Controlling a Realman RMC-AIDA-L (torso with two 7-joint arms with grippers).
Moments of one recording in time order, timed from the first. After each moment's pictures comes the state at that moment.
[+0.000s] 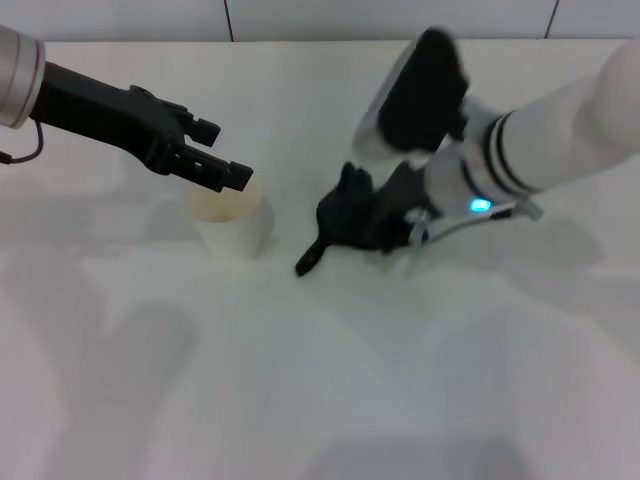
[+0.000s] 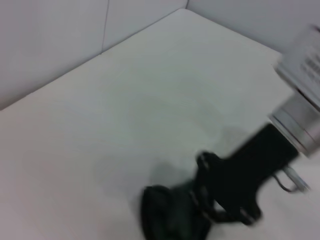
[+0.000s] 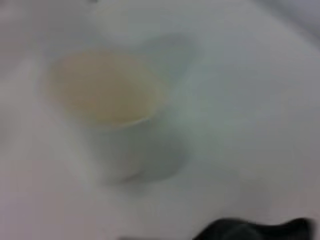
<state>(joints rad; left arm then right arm) -1.22 -2.07 2.85 -0.93 0.15 1.86 -1.51 0.78 2.02 -1.92 -0.97 -2.25 -0.82 2.44</state>
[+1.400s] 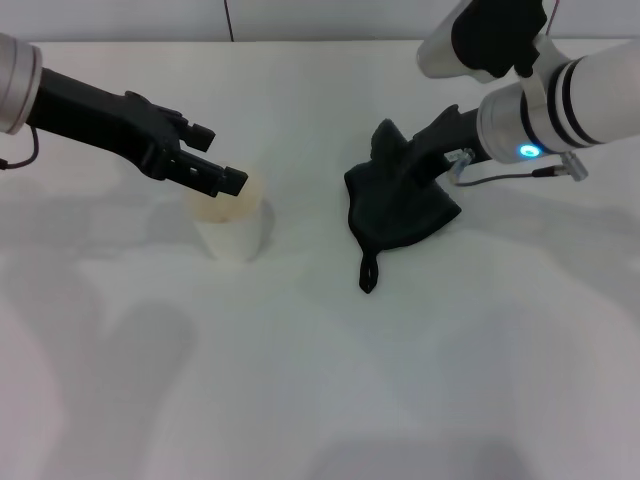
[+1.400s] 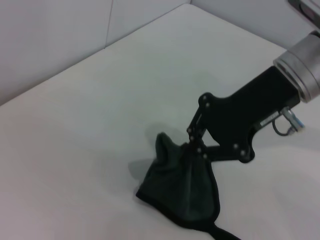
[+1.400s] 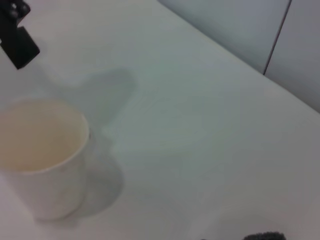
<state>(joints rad) -1.22 -2.07 2.85 -0.93 0.16 1.86 -1.50 0.70 2.02 -1.67 -1.05 -2.29 -0.86 2.43</state>
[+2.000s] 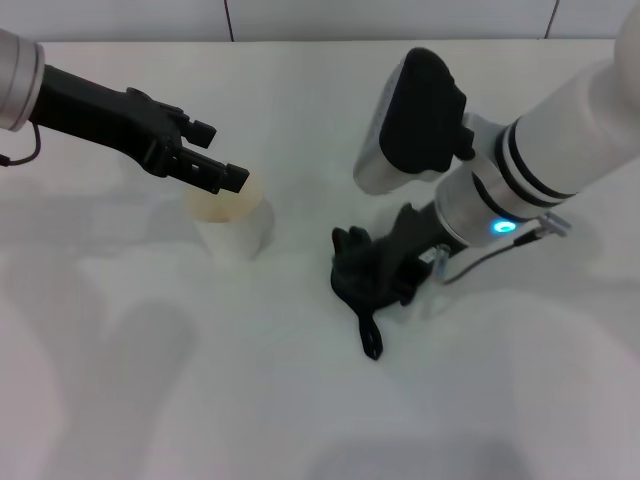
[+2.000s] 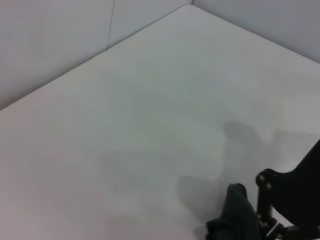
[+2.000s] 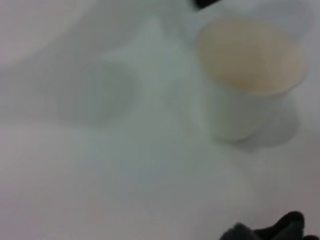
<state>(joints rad) -1.22 -2.07 2.85 -0.93 0.16 1.85 -1.50 0.75 2.02 -1.84 -1.14 -2.27 -1.17 2.42</state>
